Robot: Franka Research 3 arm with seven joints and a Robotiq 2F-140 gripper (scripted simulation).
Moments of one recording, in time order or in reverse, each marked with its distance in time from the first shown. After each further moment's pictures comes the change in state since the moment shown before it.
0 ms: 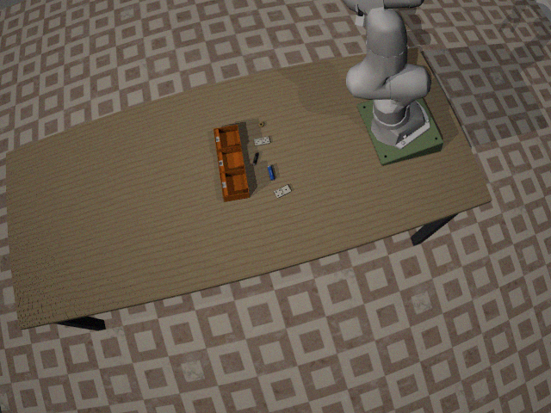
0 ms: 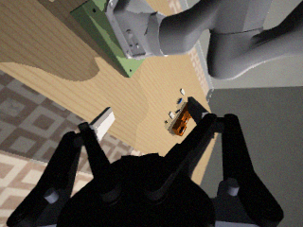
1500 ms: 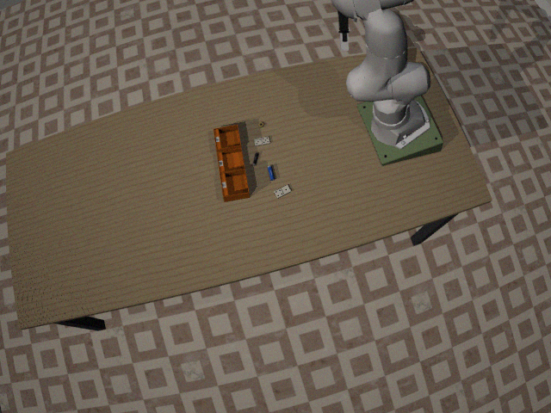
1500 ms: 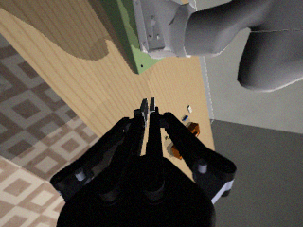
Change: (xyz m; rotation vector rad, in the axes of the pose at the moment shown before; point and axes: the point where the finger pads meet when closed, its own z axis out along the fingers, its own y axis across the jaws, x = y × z) arm -0.048 -0.029 0.079 0.041 0.187 -0.200
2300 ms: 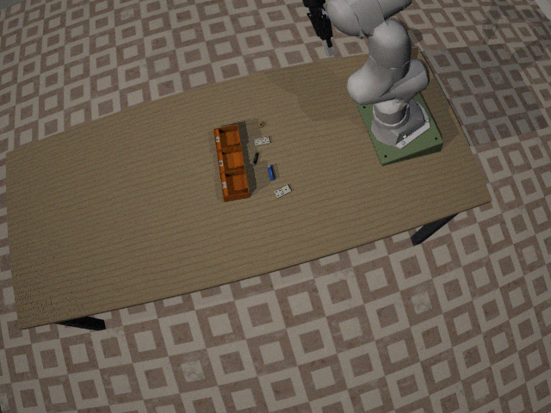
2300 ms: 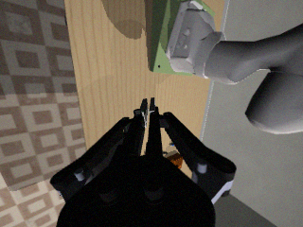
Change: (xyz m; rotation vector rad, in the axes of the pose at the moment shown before) arm -0.058 0.009 0.020 0.111 0.274 -0.442
